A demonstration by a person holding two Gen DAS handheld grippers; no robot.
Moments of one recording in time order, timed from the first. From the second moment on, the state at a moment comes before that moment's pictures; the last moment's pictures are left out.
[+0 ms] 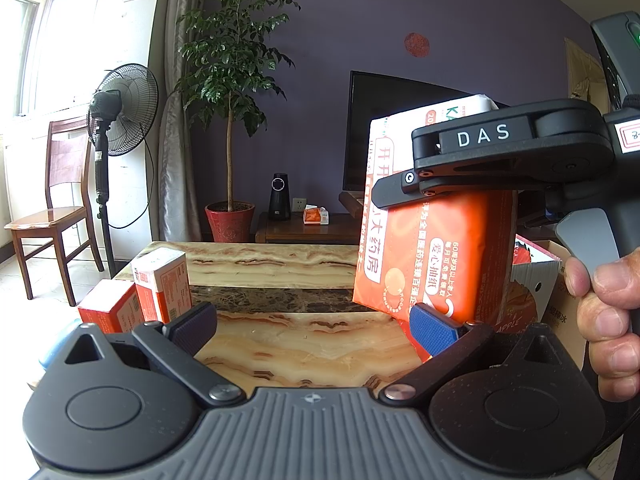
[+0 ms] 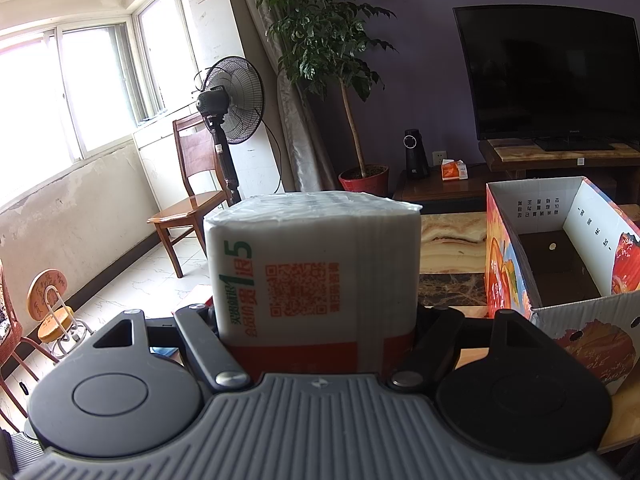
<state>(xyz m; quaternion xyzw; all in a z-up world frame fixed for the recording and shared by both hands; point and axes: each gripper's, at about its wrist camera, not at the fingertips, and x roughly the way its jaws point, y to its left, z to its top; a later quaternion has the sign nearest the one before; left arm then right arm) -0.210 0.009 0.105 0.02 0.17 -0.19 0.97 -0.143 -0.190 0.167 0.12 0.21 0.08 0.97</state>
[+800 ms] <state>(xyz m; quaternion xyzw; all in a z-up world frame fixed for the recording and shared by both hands) -0.210 0.008 0.105 0.02 0.17 -0.19 0.97 -0.142 -0.192 0.164 0.12 0.22 0.08 0.97</state>
